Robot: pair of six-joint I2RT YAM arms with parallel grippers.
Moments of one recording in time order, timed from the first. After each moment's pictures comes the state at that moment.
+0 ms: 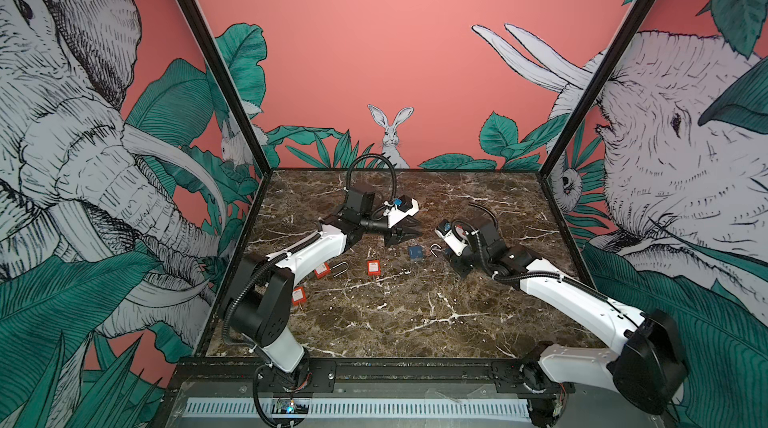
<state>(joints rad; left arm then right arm) -0.53 1.62 1.10 0.00 0.98 0.48 0.64 1.24 0.89 -0.47 0.01 -0.27</state>
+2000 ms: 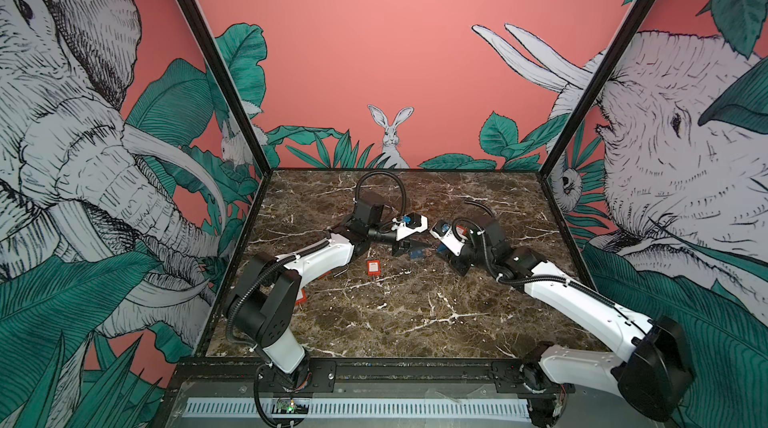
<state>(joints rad) -0.61 1.63 1.02 0.15 0.94 0.61 0.64 1.21 0.88 -0.39 -0.13 -0.37</state>
